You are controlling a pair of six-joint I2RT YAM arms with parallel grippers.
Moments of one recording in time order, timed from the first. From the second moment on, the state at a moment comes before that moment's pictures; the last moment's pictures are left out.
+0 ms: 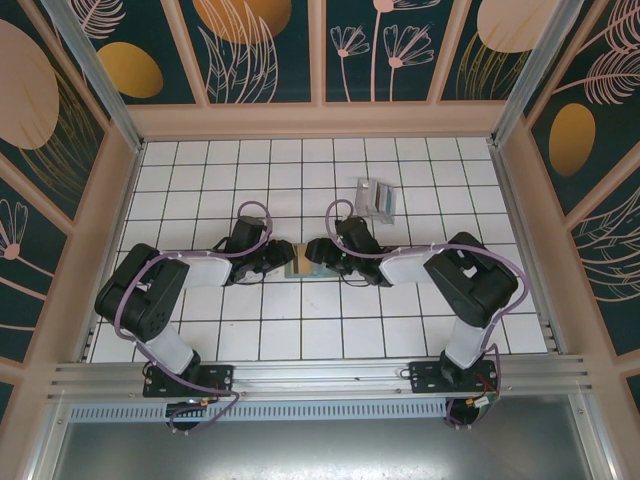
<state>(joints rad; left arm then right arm) -0.48 1.66 0.64 0.23 0.31 -0.84 0.75 1.78 0.77 0.34 -0.24 0.97</state>
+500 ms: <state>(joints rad) -0.48 1.65 0.64 0.22 0.31 -0.84 0.77 1.78 0.78 0.35 -0.30 0.96</state>
